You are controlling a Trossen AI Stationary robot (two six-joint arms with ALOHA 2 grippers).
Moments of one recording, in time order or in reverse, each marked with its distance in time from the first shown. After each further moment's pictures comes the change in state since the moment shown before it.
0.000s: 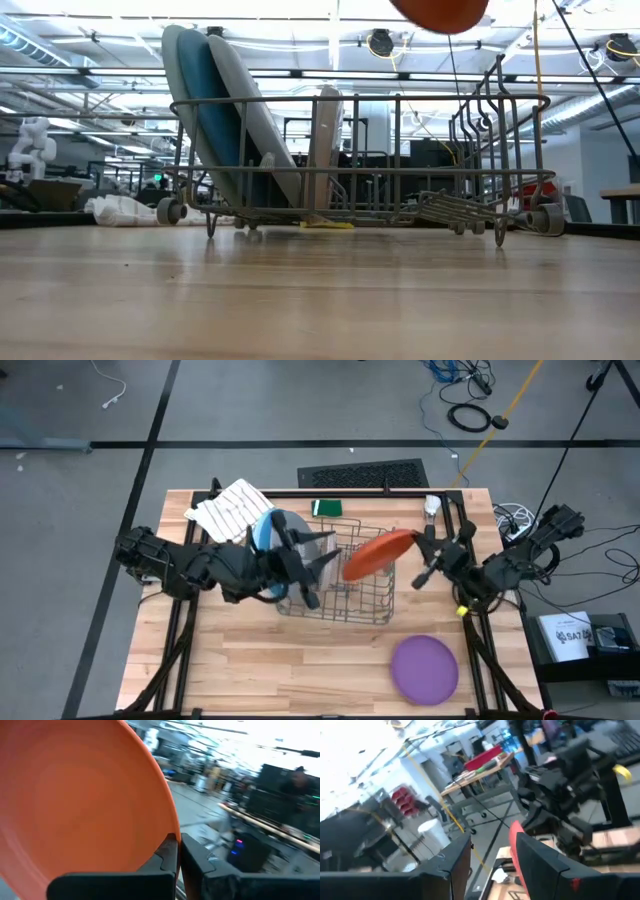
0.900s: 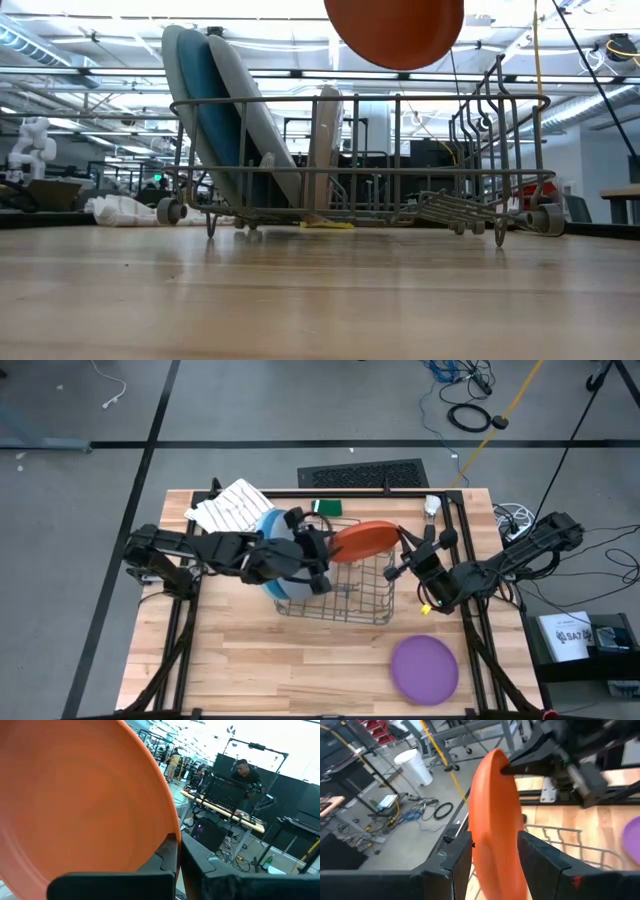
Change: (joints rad) left arm 0.153 0.044 -0.033 -0.393 0.122 -0.433; right arm -0.141 0.250 0.000 0.381 0.107 -0.183
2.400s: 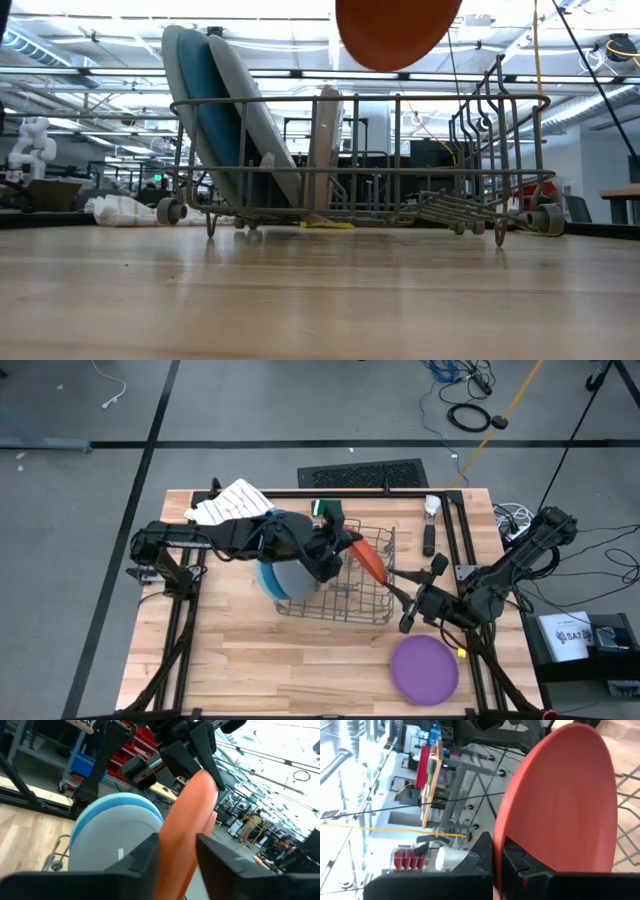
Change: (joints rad) left arm 0.105 0.039 0.000 0.188 0.366 1.077; right arm 0.234 -0.006 0.000 -0.078 -0.301 -0.127
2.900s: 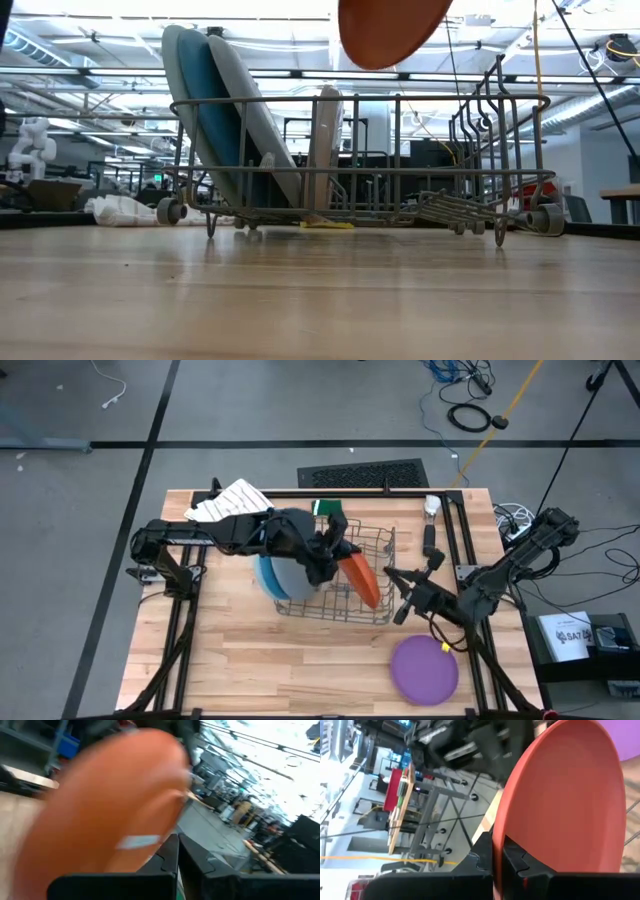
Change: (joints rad) left arm 0.062 -0.001 0.000 -0.078 0.212 -0.047; right arm -0.053 0.000 0.000 -0.142 0.027 0.125
